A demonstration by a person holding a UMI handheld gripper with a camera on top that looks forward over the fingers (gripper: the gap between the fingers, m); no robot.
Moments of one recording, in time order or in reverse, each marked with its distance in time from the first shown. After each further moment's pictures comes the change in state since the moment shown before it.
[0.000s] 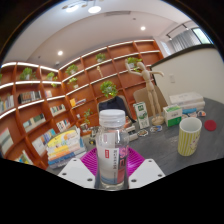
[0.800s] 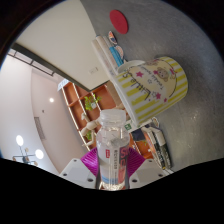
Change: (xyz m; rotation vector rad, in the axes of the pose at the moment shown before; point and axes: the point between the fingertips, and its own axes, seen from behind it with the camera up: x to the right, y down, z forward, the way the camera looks) arm 0.119 -0.117 0.018 0.295 -0.297 1.685
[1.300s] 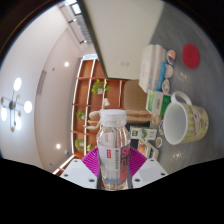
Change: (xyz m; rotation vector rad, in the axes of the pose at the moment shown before) arm -0.034 0.018 -0.003 -0.057 0.059 -0.559
